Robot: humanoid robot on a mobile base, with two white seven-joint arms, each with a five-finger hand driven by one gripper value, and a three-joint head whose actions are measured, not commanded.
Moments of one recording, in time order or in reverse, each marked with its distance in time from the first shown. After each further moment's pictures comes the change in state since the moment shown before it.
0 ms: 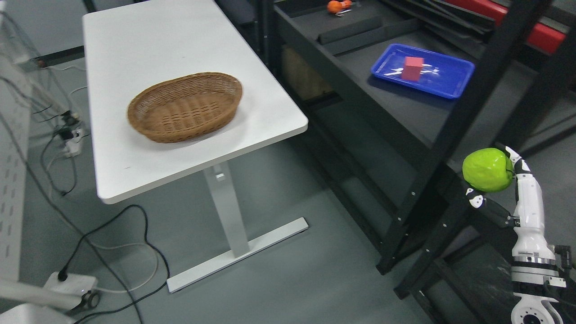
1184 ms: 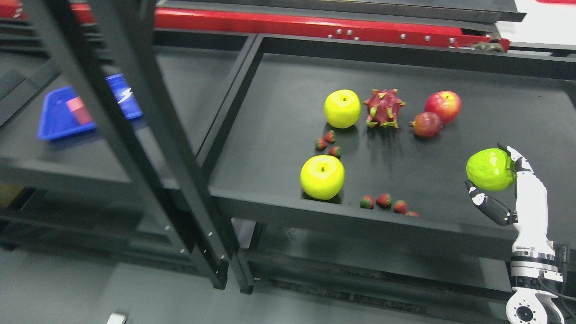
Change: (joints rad) left arm 0.001 0.000 0.000 0.000 0.000 -0.003 -0.001; right arm -0.029 0.014 -0.007 0.001 0.168 0.089 -0.020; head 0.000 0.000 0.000
